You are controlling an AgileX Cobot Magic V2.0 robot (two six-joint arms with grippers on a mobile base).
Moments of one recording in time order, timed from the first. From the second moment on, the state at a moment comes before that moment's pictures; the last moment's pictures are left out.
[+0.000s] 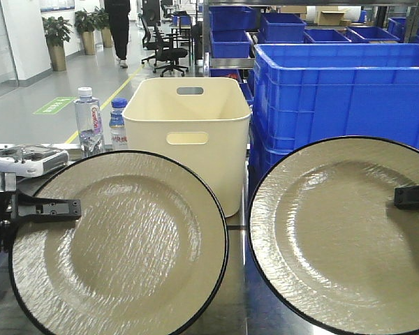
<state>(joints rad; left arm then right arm) 0.16 1.36 -1.10 -1.35 1.10 0.67 -0.40 1.30 -1.26 1.11 1.24 -0.55</state>
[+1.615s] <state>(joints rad) -0.17 1.84 -1.15 -1.67 0.71 1.16 -0.40 1.31 -1.26 1.22 1.10 -0.55</state>
